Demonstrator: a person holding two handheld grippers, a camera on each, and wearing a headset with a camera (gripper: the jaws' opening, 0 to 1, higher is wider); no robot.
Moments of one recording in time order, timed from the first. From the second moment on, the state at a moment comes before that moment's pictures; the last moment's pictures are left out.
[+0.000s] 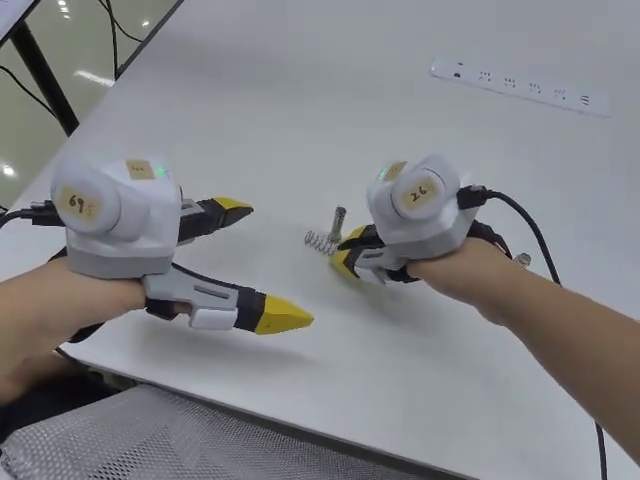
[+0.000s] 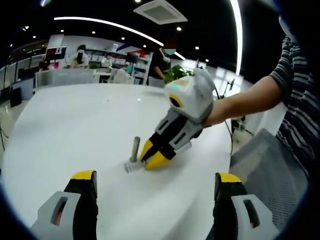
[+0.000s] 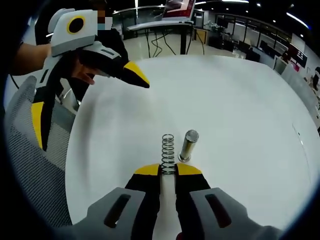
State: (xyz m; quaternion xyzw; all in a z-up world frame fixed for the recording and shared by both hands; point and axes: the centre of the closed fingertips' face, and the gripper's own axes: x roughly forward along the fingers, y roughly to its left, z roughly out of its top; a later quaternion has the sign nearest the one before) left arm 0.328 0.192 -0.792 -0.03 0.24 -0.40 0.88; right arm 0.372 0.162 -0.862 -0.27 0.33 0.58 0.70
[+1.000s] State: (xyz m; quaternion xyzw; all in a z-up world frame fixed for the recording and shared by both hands) left arm 0.321 0.158 -0.783 -0.02 0.24 -0.44 0.87; right arm 0.347 0.113 -0.801 -0.30 0.26 0.62 0.68
